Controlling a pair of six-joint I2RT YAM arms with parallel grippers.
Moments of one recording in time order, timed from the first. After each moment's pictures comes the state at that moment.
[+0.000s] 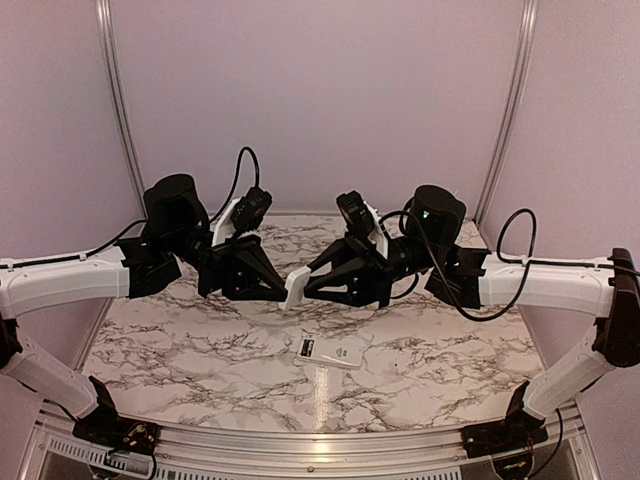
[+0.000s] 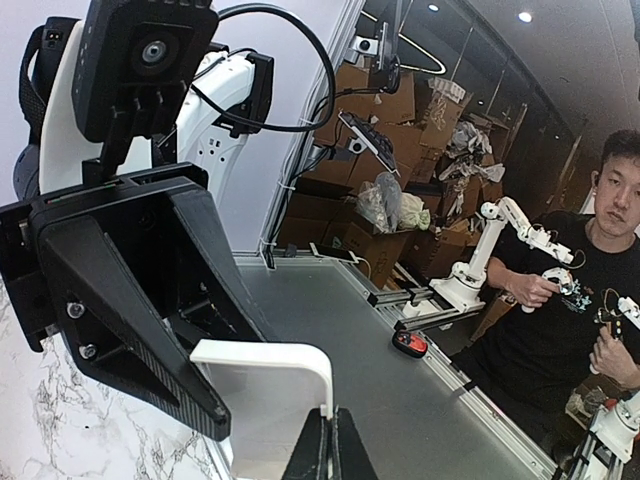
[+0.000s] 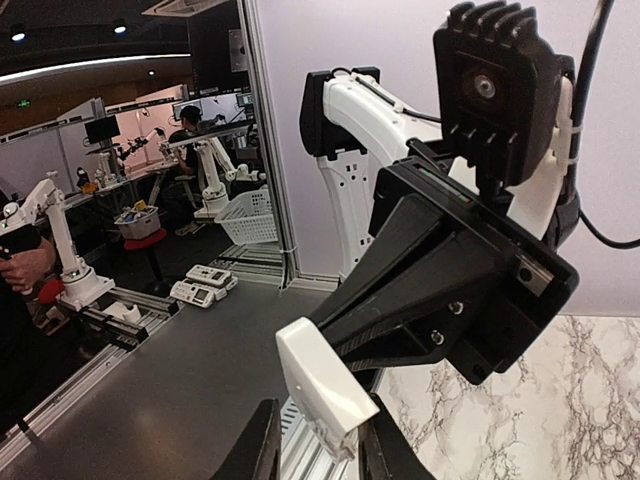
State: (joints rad) left arm -0.83 1.38 1.01 0.43 1.33 -0.40; right arm 0.93 1.45 1.04 0.52 -1.08 0.21
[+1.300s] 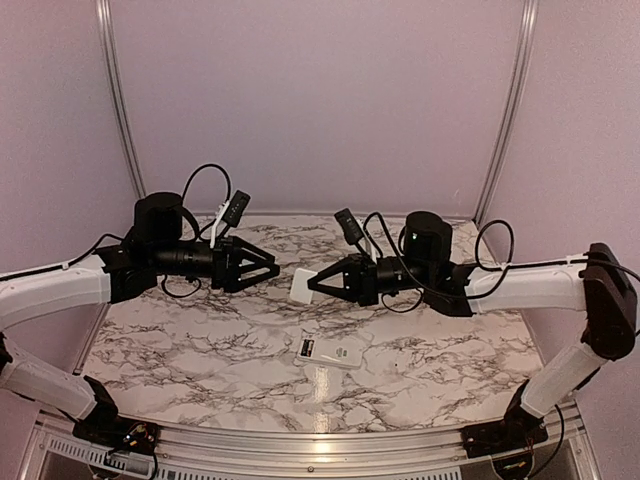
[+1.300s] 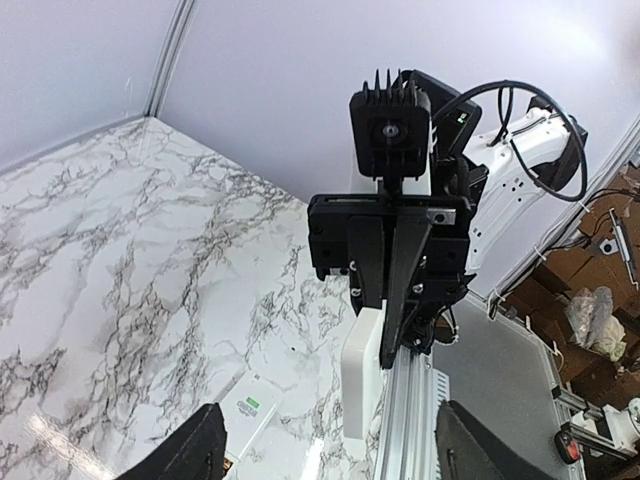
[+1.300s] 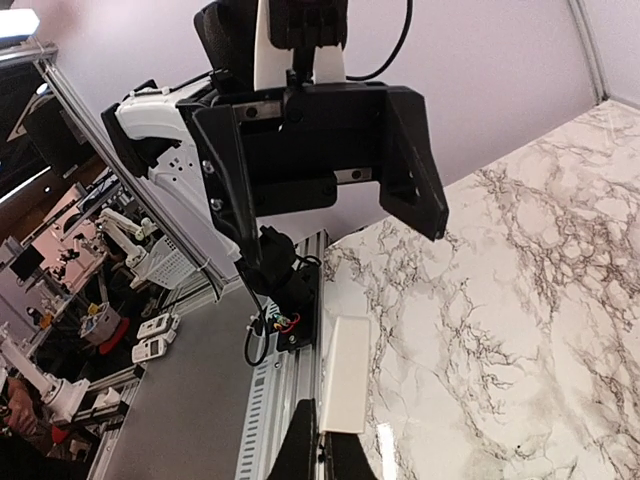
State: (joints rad) left arm -0.69 1.25 0.89 0.15 0.73 -0.31; right arm 0.80 1.52 0.90 0.55 -0.88 0.48
